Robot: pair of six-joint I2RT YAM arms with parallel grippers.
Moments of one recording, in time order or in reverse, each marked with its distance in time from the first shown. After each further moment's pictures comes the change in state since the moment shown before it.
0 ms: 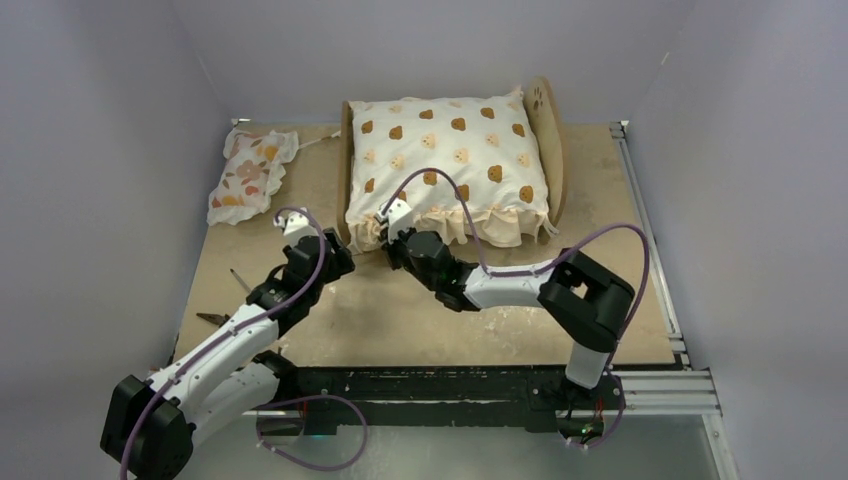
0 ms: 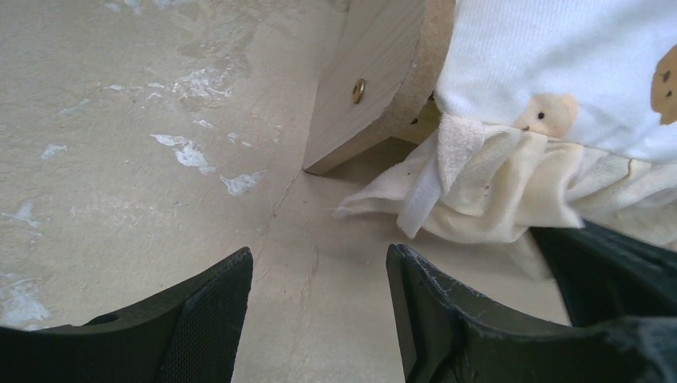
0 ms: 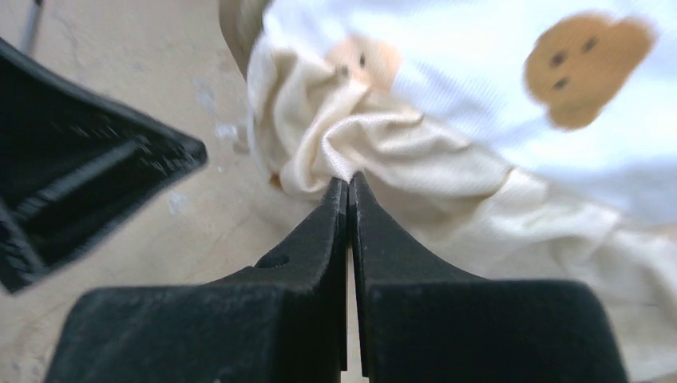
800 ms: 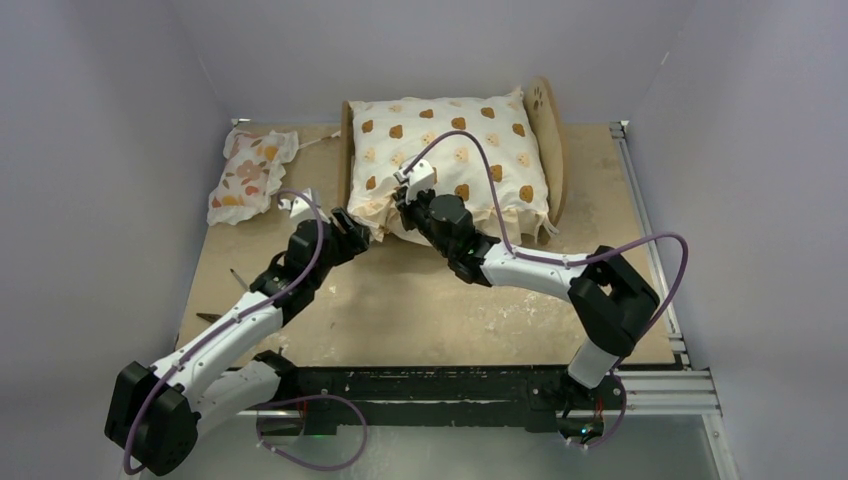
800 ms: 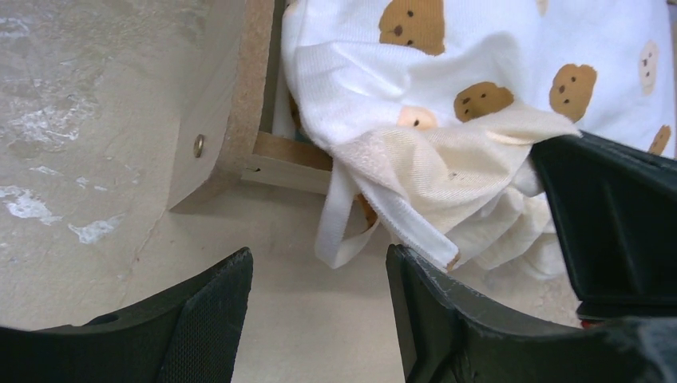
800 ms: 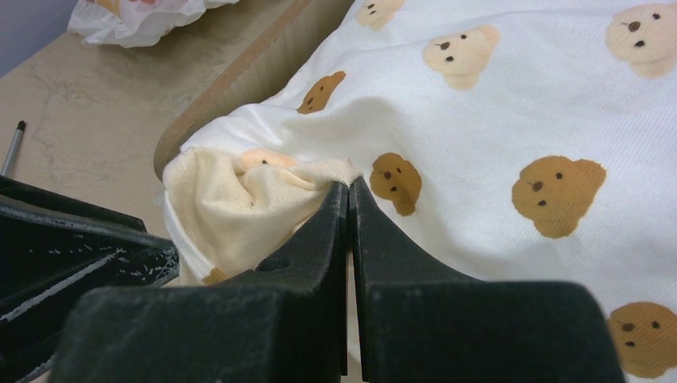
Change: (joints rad) left arm 0.000 0.078 0.091 0.154 0.154 -0.077; right arm -0.138 -0.123 0.114 -0.080 -0.040 -0.072
